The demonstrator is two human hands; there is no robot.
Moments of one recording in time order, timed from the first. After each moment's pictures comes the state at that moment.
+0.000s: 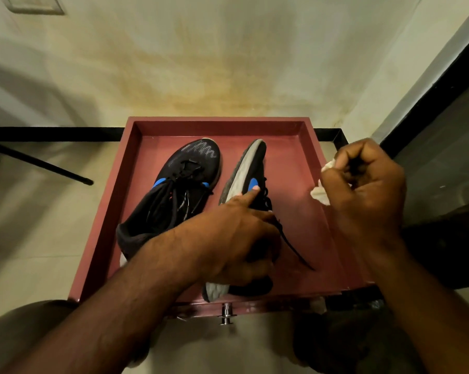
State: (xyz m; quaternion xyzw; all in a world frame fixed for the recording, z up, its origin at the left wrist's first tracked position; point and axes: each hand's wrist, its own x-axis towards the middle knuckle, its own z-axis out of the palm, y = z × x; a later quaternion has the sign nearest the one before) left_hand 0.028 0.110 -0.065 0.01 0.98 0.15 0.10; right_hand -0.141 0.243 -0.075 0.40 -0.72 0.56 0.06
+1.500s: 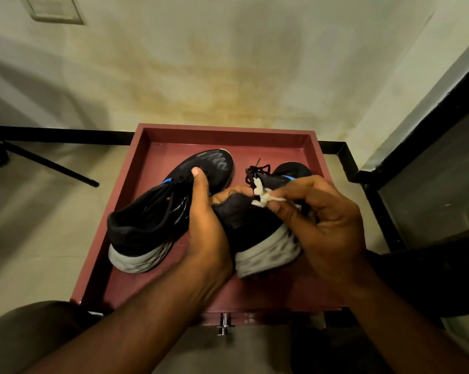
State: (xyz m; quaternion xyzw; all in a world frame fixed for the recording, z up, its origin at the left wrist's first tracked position) left_hand 0.012 0.128 -0.085 -0.32 0.29 0.85 -0.30; right_hand -0.105 0.230 -0.086 0.50 -0.65 0.57 -0.06
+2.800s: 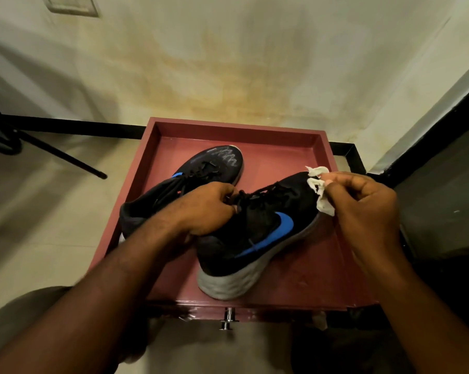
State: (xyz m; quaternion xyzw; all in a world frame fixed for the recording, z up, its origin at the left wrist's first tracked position) left_hand 0.033 0.053 -0.085 -0.35 0.84 0.42 0.05; right_hand -0.155 0.233 -0.104 0.25 -0.79 0.56 -0.05
